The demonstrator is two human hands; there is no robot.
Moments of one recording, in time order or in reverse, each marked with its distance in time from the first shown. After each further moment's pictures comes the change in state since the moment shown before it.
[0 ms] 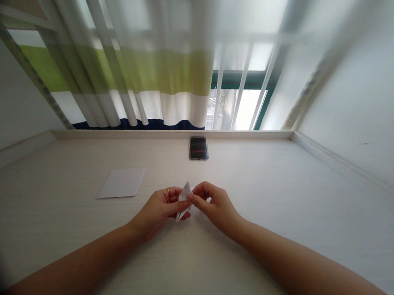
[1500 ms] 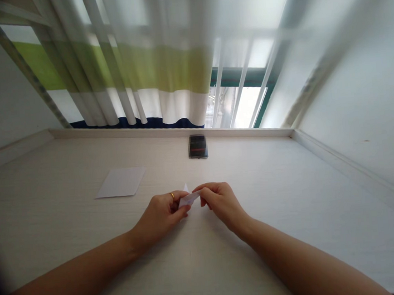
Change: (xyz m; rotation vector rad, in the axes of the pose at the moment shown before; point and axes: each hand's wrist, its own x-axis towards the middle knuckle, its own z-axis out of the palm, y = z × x) left_hand -0.009 0.000 0.003 0.937 0.088 0.314; right_hand 0.001 -0.011 -0.007 0.085 -0.037 0.273
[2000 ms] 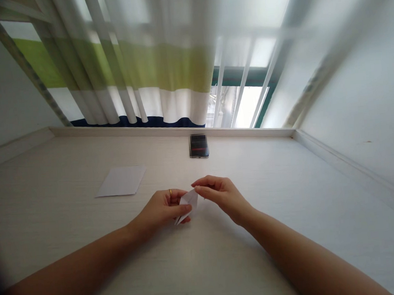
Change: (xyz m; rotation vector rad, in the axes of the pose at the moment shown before) left_hand 0.007 -0.007 0.002 -0.808 -0.119 -0.379; right_hand 0.006 -0.004 -0.010 0.226 -0.137 -0.087
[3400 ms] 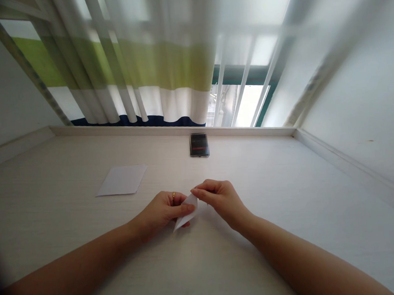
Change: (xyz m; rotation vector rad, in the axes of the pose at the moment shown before) left_hand -0.005 0.003 0.002 0.009 -0.110 -0.078; right_hand -0.004 0.004 0.008 -0.123 0.081 0.001
